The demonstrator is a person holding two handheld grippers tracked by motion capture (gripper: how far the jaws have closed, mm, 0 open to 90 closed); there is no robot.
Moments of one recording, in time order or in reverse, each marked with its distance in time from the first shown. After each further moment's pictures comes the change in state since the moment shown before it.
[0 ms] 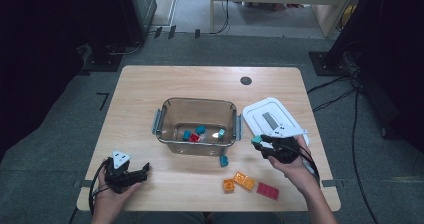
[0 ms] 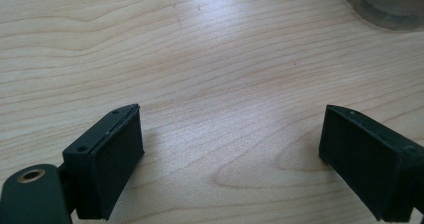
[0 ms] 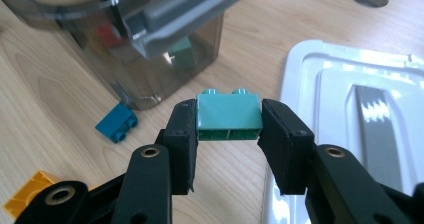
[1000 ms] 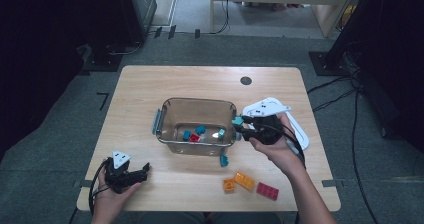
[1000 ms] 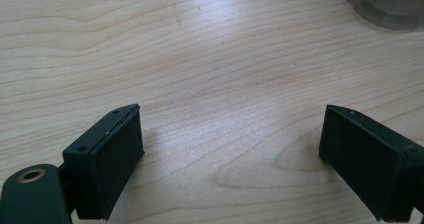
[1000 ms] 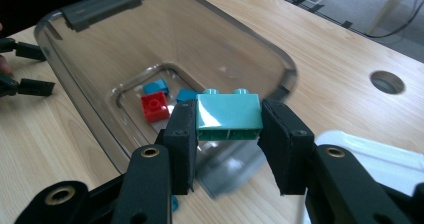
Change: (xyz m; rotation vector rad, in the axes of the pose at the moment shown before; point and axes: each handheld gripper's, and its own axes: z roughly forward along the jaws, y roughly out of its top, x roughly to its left) left arm 0.000 0.000 0.000 0.000 0.000 0.001; right arm 0.037 0.085 0.002 -0.048 0.053 -0.066
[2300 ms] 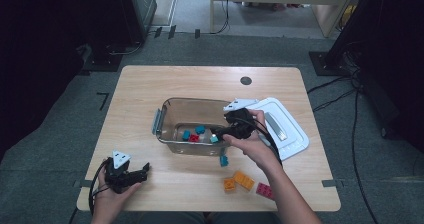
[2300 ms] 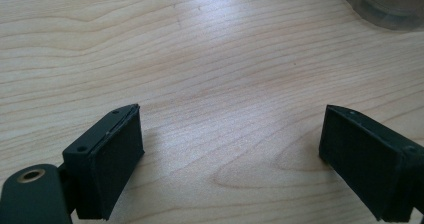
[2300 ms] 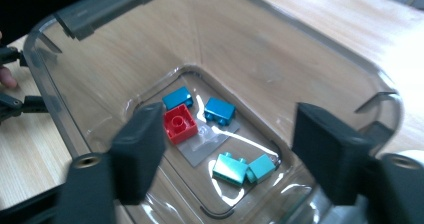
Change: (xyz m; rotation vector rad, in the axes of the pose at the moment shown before) left arm 0.000 0.000 0.000 -0.002 0.001 0.000; right arm 0.019 0.016 0.057 0.067 0.050 0.063
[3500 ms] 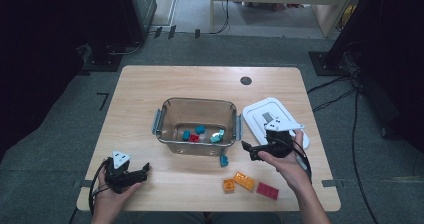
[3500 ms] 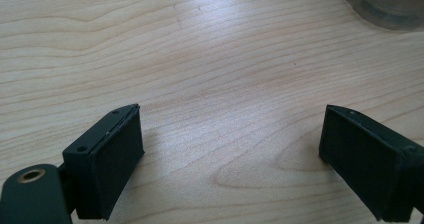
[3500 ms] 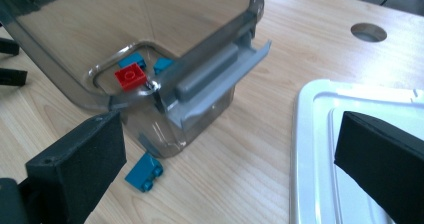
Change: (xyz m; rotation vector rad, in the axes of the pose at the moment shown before) left arm 0.000 0.000 0.000 0.002 -0.001 0.000; right arm -0.035 -0.080 -0.060 -0.102 -0.098 0.057
